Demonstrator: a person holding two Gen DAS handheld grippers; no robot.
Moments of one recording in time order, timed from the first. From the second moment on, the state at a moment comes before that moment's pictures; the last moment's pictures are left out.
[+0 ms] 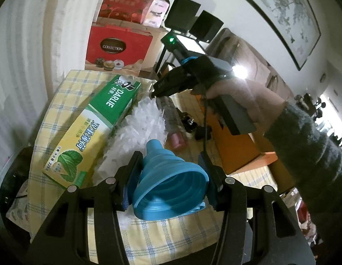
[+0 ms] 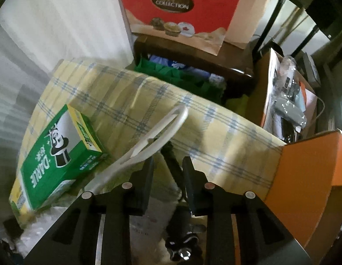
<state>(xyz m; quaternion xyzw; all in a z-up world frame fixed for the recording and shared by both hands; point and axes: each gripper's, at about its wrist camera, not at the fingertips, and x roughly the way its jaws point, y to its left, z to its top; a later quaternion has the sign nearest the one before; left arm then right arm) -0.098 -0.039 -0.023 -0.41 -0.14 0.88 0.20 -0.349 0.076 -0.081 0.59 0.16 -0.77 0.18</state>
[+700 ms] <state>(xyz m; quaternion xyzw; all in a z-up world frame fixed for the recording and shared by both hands) -0.098 -0.034 -0.007 -0.40 -0.15 0.88 0.20 -0.335 0.145 -0.021 0.53 0.07 -0.83 0.14</state>
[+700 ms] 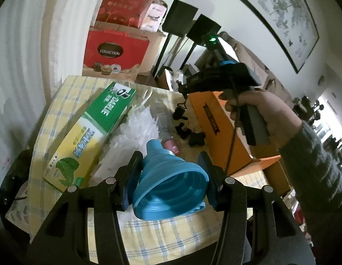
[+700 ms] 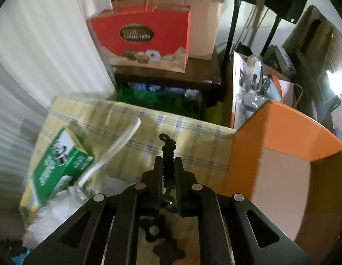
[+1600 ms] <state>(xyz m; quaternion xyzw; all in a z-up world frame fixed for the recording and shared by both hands) -0.135 0.009 0.060 -0.37 -0.10 0.91 0.16 -0.184 0.177 0.080 0.37 -0.01 -0.91 0.20</state>
